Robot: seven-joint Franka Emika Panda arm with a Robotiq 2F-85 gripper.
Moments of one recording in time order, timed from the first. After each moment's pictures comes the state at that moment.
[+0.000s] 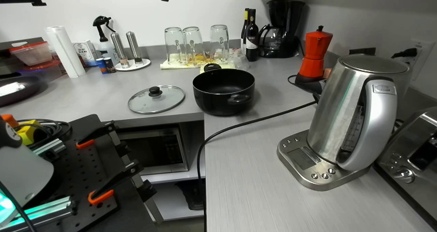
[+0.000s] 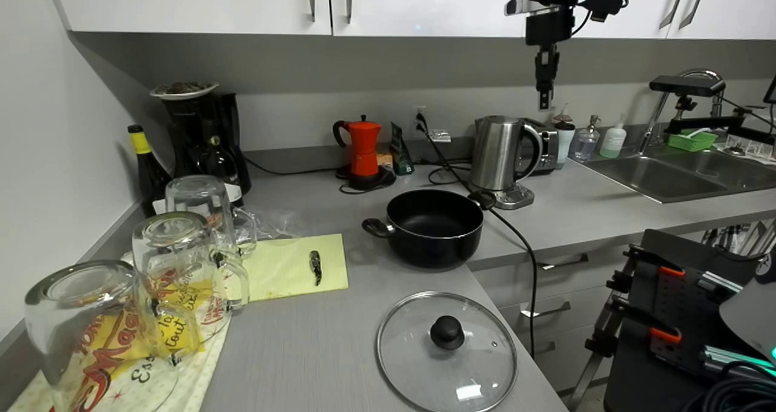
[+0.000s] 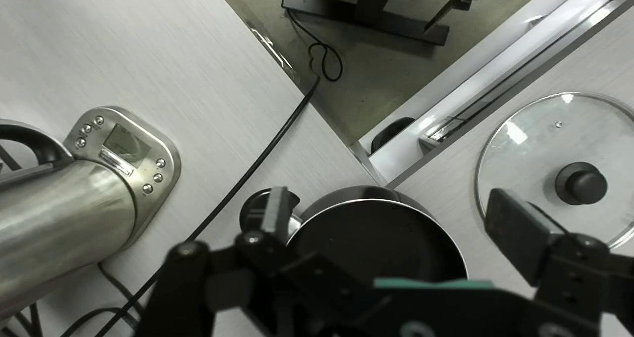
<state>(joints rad) 0.00 -0.26 0.00 -2.26 -0.12 1.87 -0.18</state>
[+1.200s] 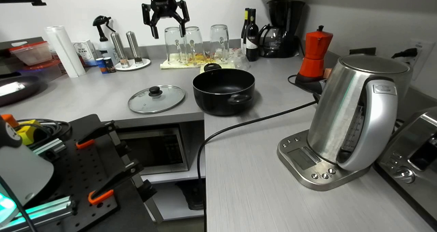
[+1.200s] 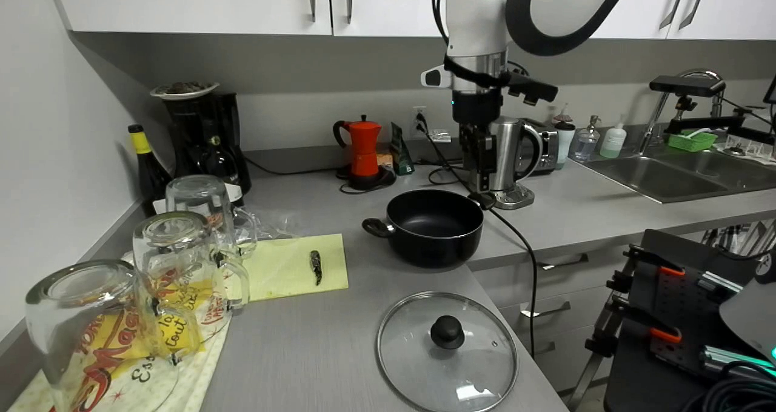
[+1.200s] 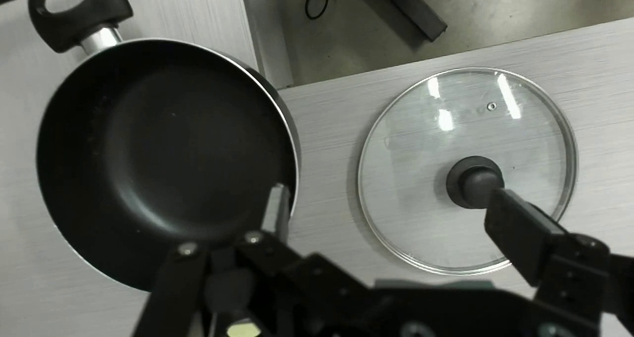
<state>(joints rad) 0.18 0.04 0.17 -2.24 -0.13 2.19 -0.32</state>
